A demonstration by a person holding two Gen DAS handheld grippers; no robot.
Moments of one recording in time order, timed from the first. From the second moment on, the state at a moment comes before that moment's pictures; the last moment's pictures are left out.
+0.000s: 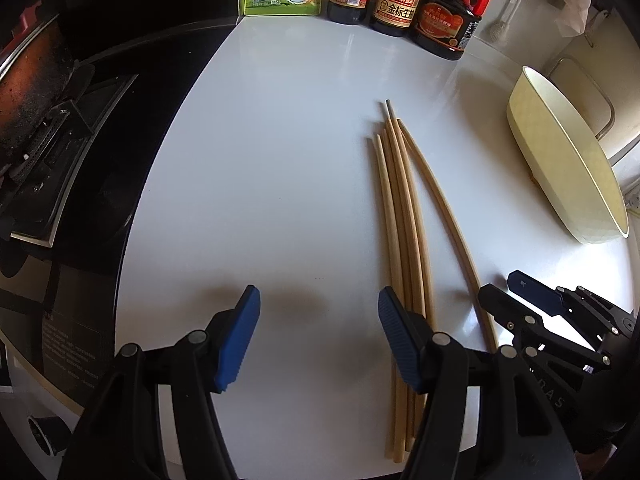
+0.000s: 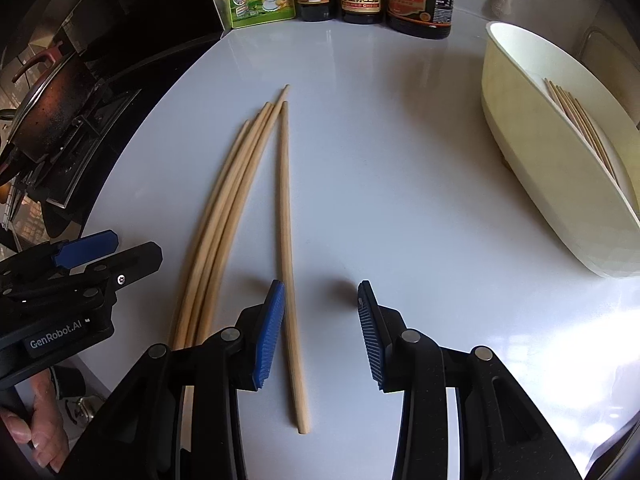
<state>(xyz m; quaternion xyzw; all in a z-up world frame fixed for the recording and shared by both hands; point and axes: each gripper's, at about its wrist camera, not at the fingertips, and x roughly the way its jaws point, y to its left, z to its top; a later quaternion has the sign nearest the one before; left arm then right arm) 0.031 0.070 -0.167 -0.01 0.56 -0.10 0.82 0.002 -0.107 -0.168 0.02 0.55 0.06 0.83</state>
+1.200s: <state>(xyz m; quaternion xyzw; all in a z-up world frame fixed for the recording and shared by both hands) 0.030 0.043 -0.173 0.06 0.54 -0.10 0.83 0.017 -0.107 -0.172 -0.05 0.54 0.08 0.83</state>
